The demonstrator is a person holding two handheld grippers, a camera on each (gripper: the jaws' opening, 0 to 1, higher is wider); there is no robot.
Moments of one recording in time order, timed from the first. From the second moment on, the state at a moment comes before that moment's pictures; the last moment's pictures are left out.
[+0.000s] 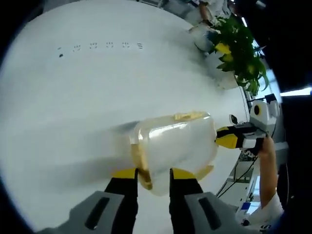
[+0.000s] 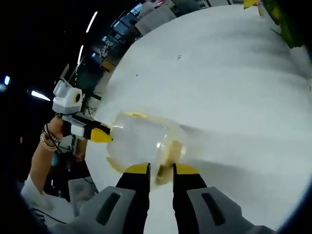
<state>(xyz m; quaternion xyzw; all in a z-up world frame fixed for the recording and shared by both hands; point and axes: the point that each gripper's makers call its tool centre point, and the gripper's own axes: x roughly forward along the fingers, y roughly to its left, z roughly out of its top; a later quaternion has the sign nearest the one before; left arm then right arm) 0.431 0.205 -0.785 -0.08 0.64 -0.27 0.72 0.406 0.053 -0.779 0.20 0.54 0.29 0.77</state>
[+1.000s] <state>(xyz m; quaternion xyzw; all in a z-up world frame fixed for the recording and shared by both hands) 0.431 0.209 -0.785 -0.14 0.59 -0.30 0.73 0.419 0.055 -0.787 0.20 0.53 0.30 0.77</state>
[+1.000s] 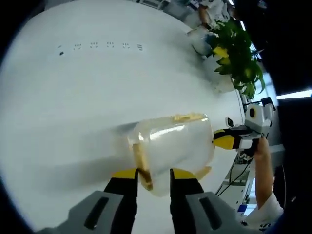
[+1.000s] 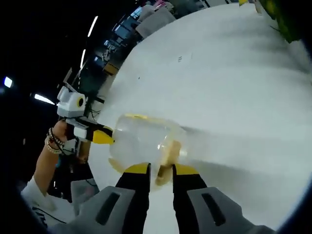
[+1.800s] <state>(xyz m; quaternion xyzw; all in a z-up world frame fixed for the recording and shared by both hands) 0.432 0.138 -0.749 -0.10 0.39 -0.40 0.82 0.446 0.136 -0.757 0.13 0.46 0.37 0.79</state>
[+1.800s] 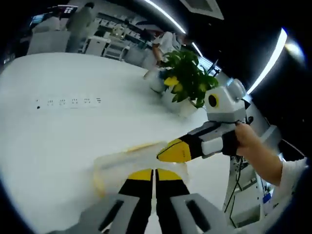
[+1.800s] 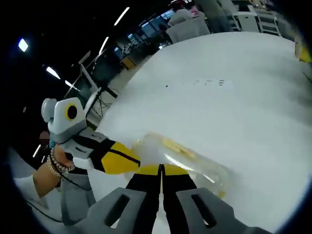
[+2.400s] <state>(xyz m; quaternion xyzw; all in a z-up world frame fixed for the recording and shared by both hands) 0.392 0.131 -0.765 -0.15 0.42 -0.43 0.78 0.494 0.124 -0.763 0.13 0.46 0.35 0.80</state>
